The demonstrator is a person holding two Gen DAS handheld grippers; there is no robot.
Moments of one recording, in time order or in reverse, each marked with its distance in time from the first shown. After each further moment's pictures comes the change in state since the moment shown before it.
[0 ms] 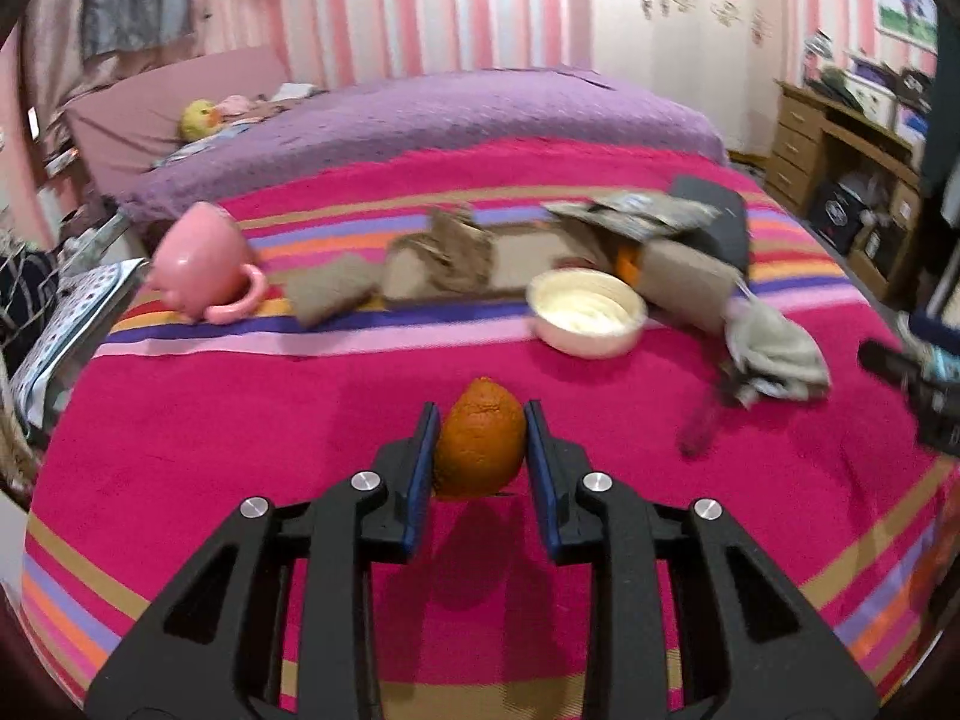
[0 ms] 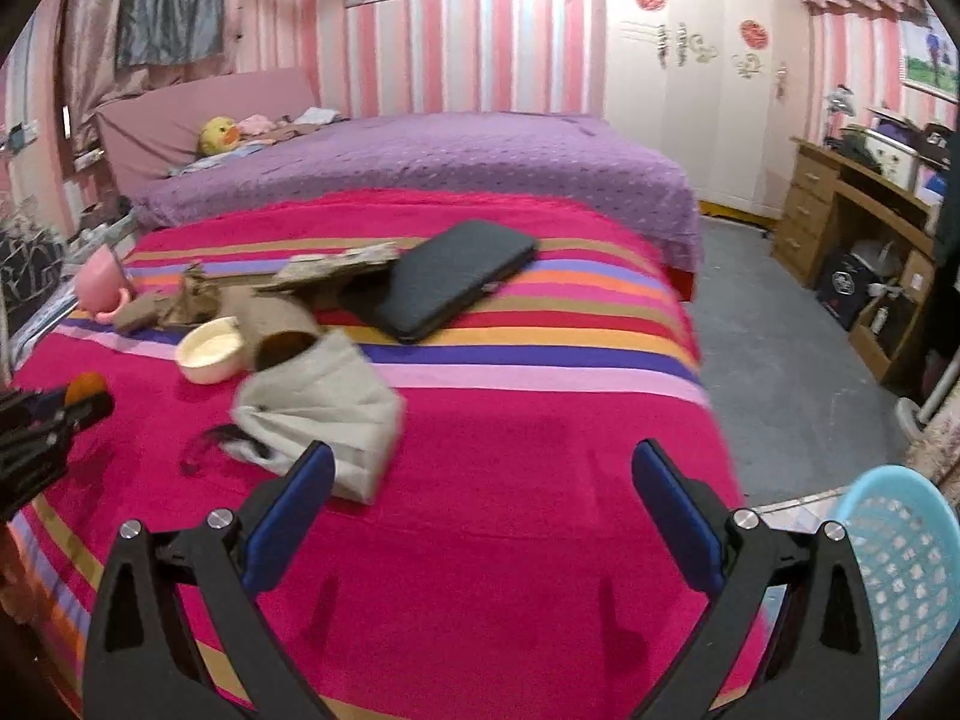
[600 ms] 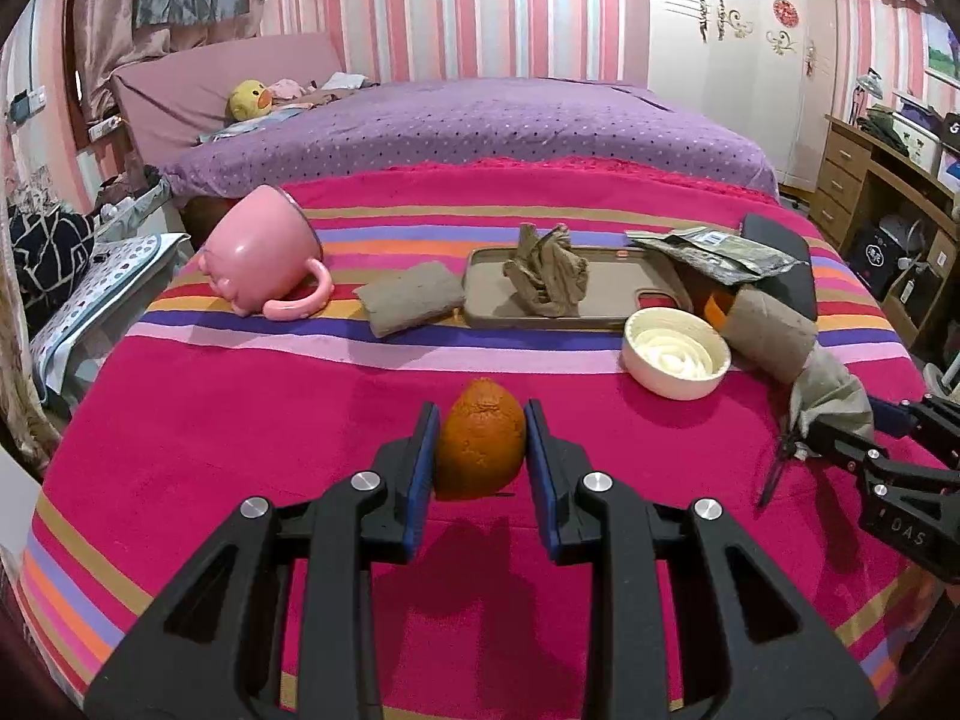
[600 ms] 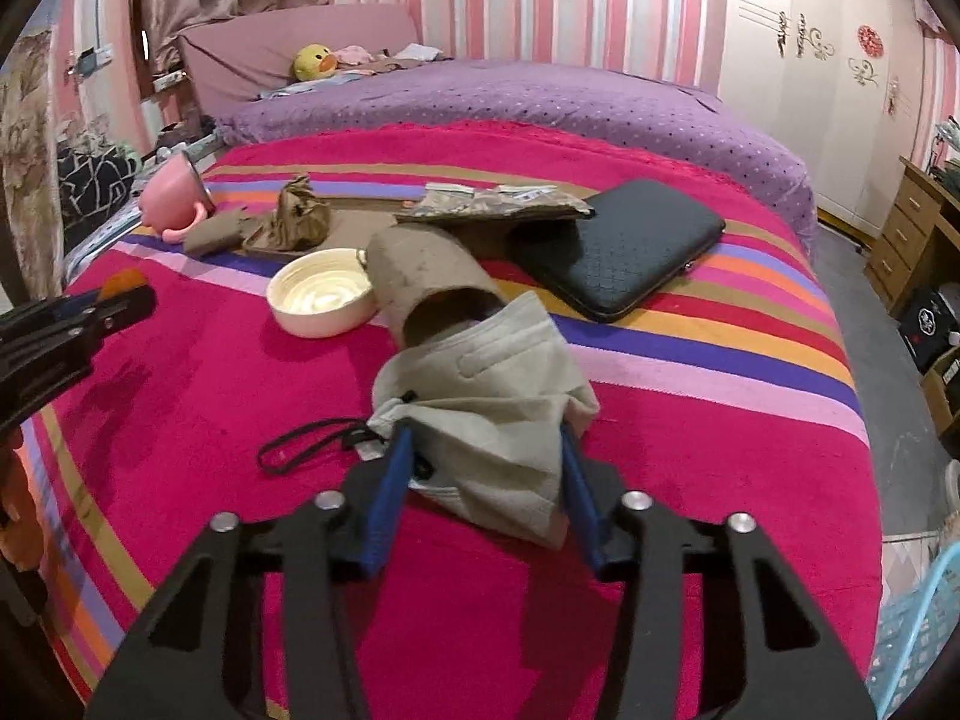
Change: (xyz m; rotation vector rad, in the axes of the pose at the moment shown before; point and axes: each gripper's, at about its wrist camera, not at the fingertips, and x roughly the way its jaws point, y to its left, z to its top) left arm 0.011 0.026 0.007 -0.081 -0.009 0.065; right arm 0.037 0.054 0.001 -0.132 0.116 0.186
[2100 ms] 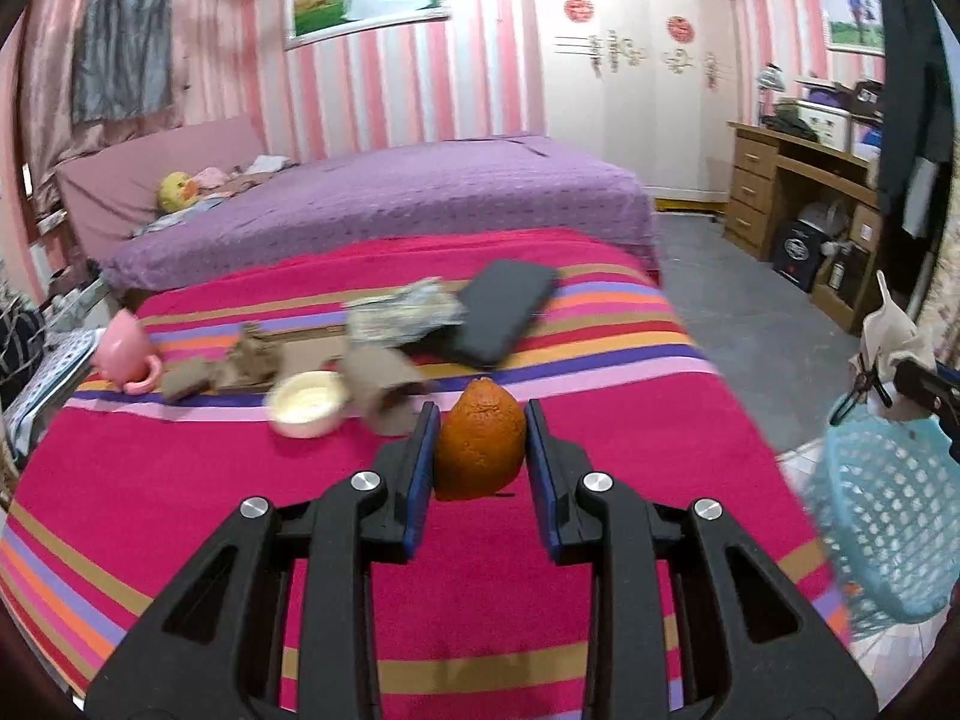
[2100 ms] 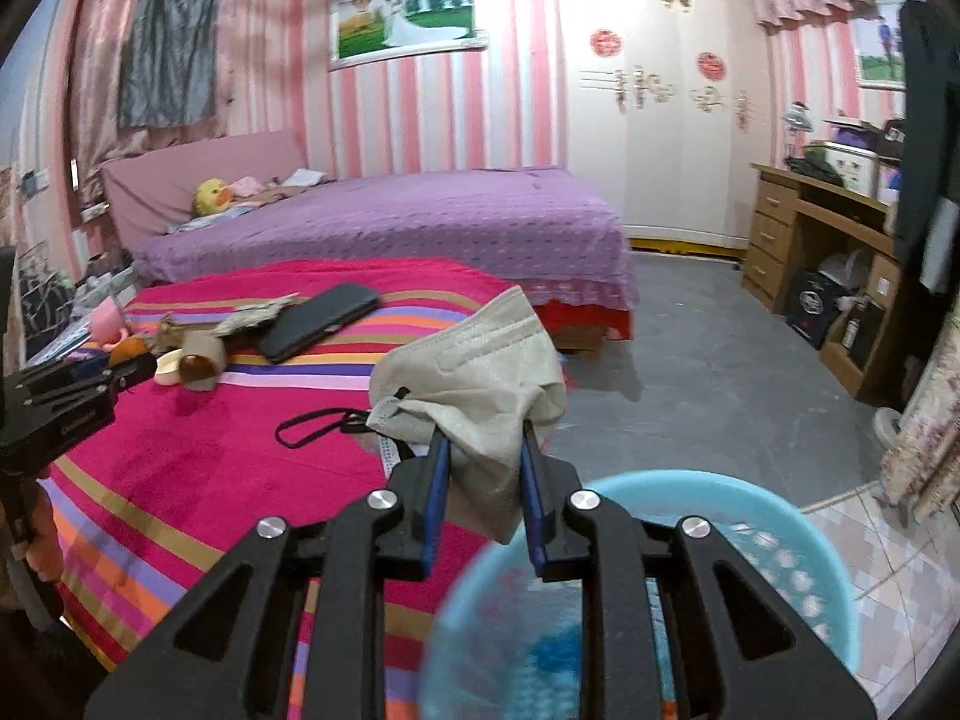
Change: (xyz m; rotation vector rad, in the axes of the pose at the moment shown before) left arm -0.087 -0.211 -0.014 0.130 -0.159 -0.128; right arm -0.189 -0.215 -0.096 0.208 -0.284 -0.229
